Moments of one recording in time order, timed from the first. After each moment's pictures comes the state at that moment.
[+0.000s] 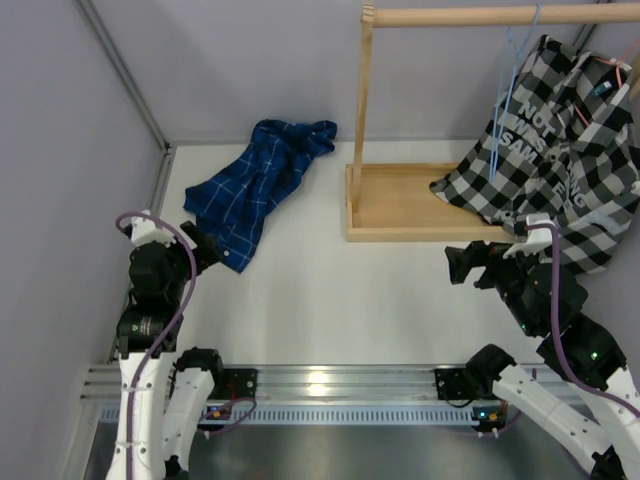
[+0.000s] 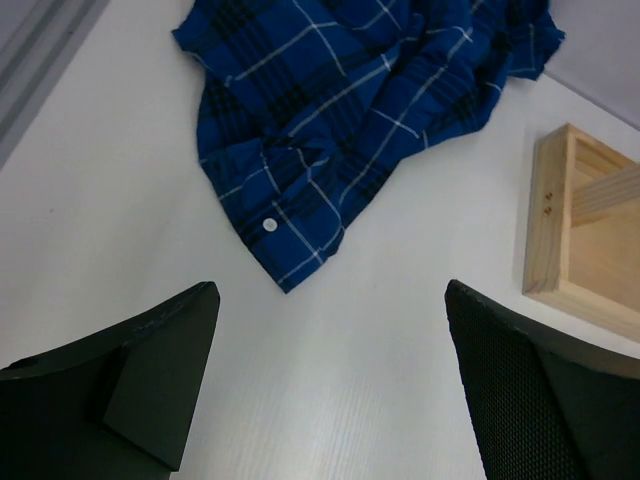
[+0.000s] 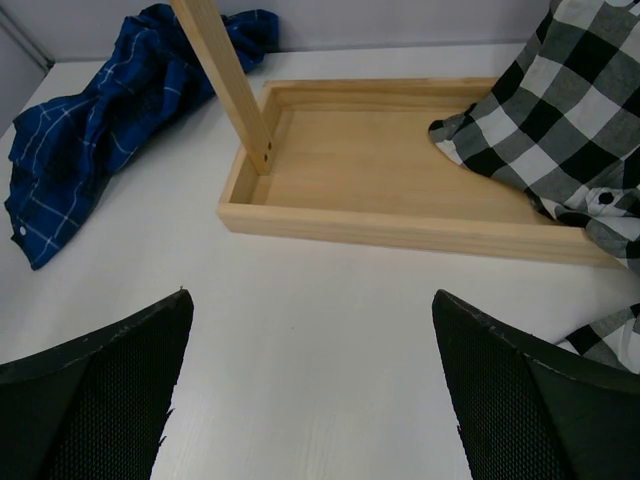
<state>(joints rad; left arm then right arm) 0.02 0.54 0.79 -0.61 -0.06 -0.44 0.64 0.41 0.90 -0.68 0.39 0.26</state>
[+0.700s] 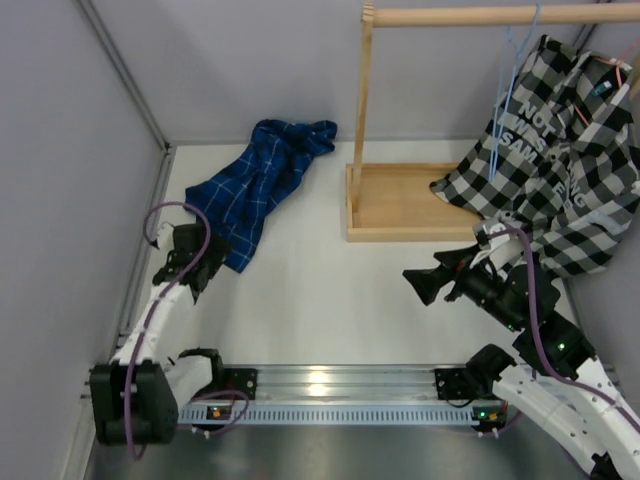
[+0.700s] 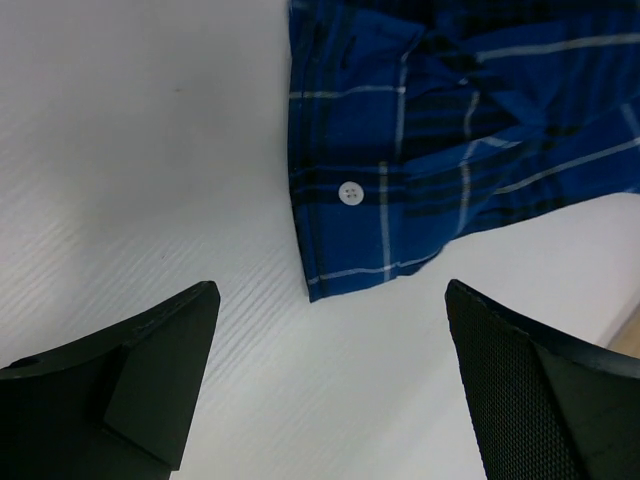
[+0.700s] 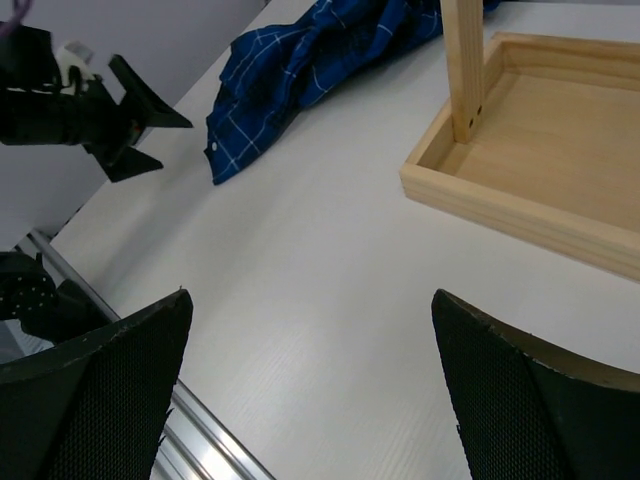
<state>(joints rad) 0.02 0.96 0.61 -0.40 -0.22 -0.92 0.64 0.39 0.71 -0.46 -0.06 0.34</state>
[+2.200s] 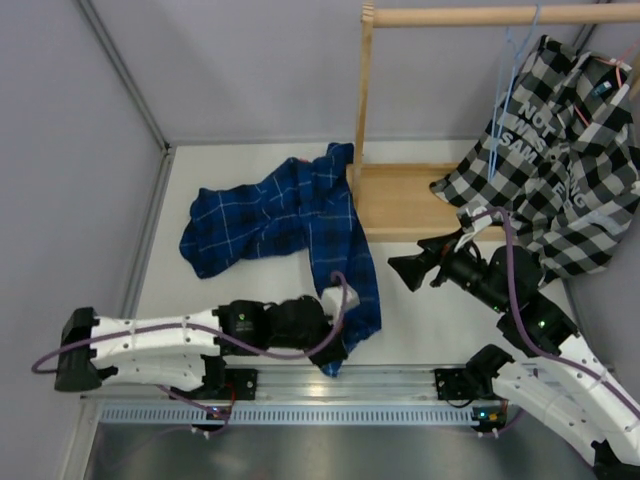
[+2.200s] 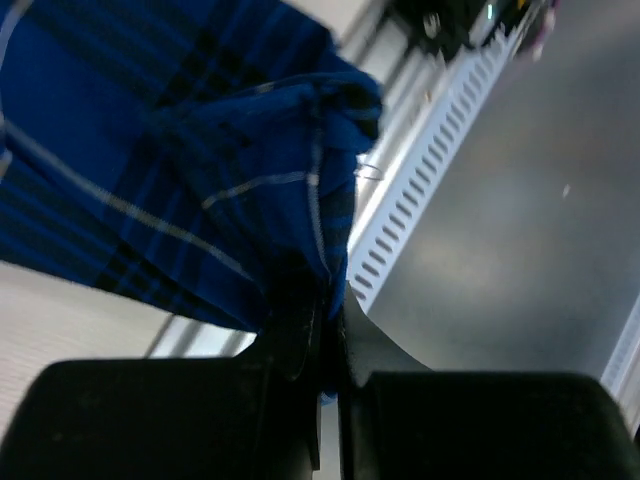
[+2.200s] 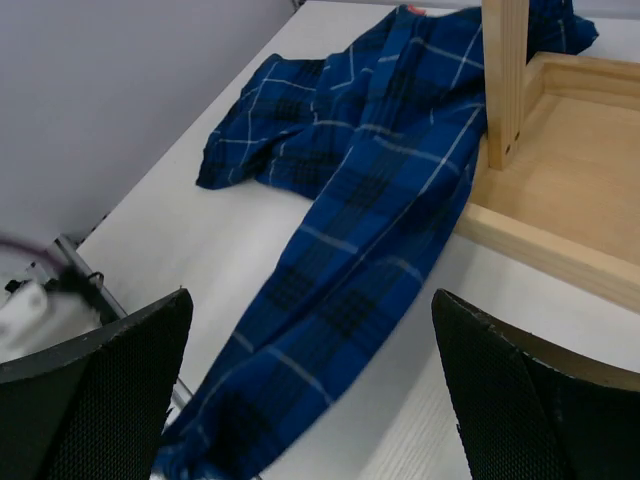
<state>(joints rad) -1.30 1.00 0.76 -0.41 0.03 -0.60 0.64 0.55 0.72 -0.29 -0.13 0.36</state>
